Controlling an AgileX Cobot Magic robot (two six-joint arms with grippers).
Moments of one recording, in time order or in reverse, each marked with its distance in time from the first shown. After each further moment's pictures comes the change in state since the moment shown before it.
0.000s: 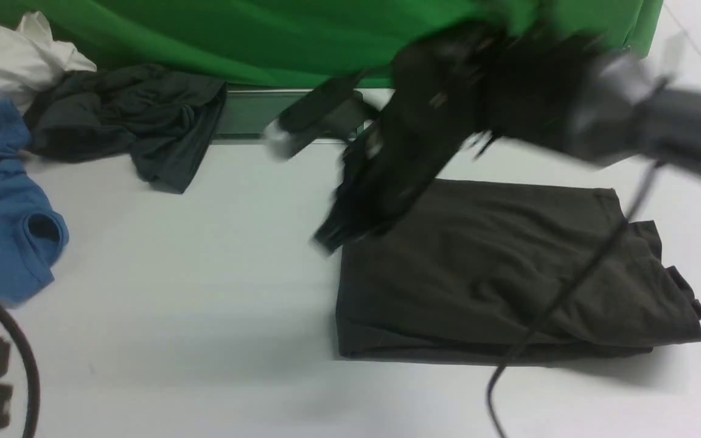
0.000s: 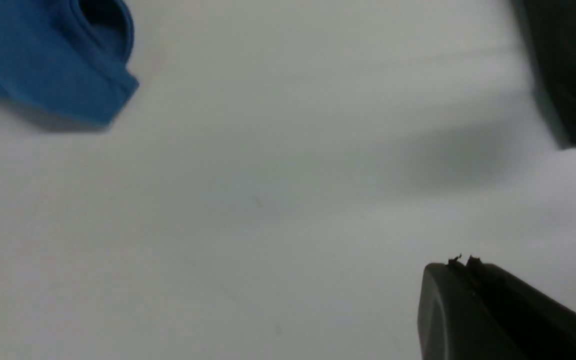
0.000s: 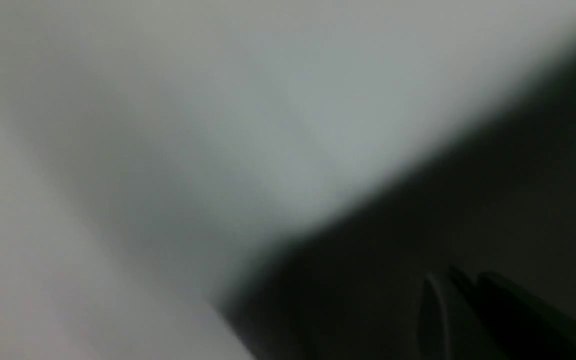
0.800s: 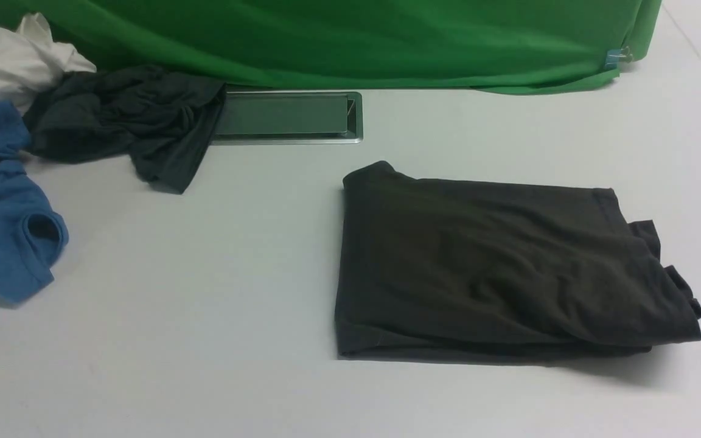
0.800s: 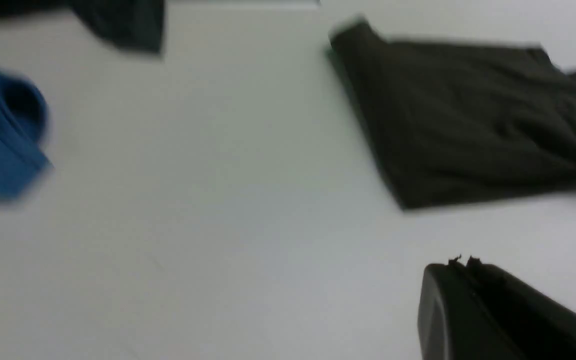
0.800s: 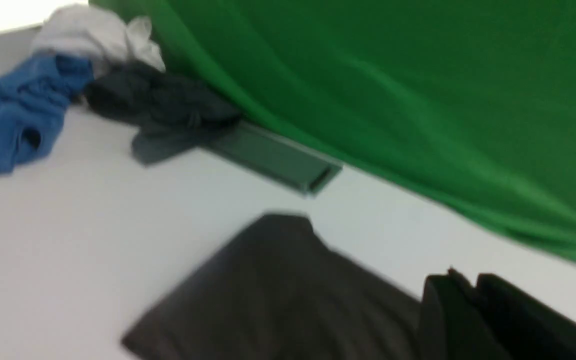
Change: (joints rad) right arm -0.168 -1.423 1.055 -0.123 -0.485 0.128; left arm 0.000 -0.417 0.003 -0.150 0.016 0.034
